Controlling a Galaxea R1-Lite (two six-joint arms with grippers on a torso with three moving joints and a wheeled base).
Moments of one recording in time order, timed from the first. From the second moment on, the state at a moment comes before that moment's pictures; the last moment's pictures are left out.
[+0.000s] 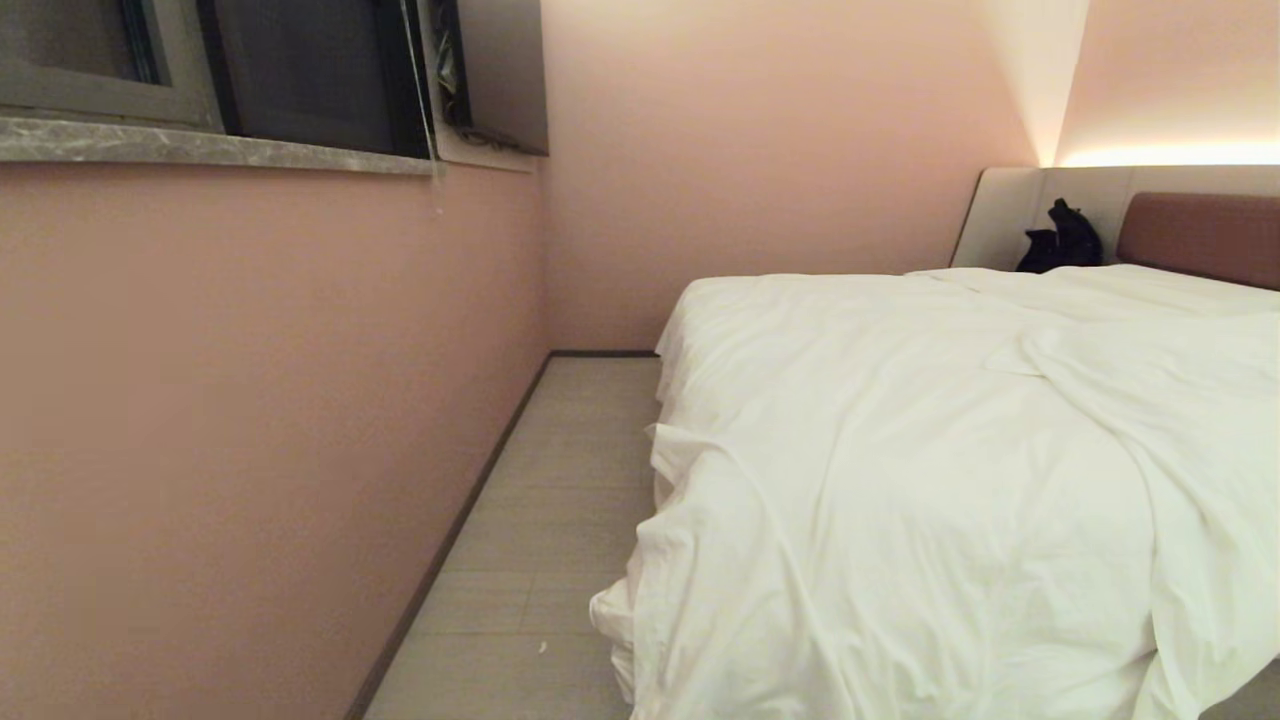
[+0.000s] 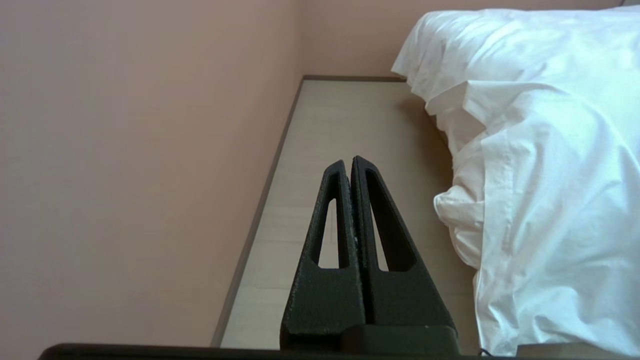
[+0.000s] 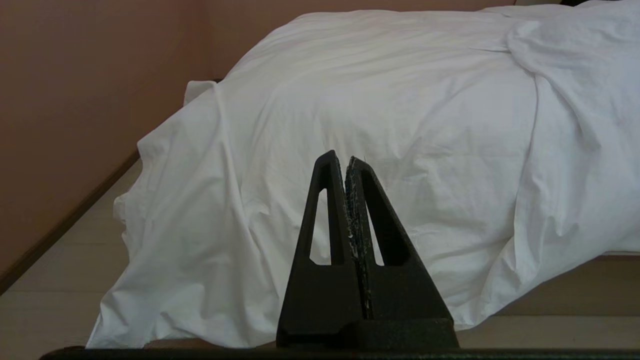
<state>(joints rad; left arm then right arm) 0.00 0.00 -0.01 0.01 0.00 -0.02 0.00 0.00 0.00 -0.01 0.00 -0.01</state>
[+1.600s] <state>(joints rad) 0.00 0.00 -0.01 0.01 0.00 -0.03 0.00 0.00 0.00 -0.01 0.00 -0.01</state>
